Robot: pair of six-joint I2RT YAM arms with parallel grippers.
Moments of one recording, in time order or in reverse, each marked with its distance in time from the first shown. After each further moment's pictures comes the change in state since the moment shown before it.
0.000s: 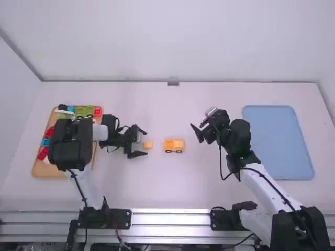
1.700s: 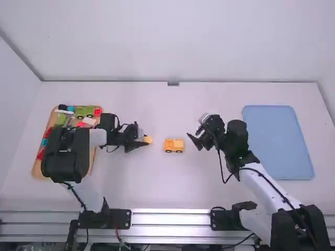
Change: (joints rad) left arm -0.032 -0.159 -0.079 0.093 -0.013 -0.184; right arm 0.018 0.020 0.000 -0.116 -0.129 -0.135
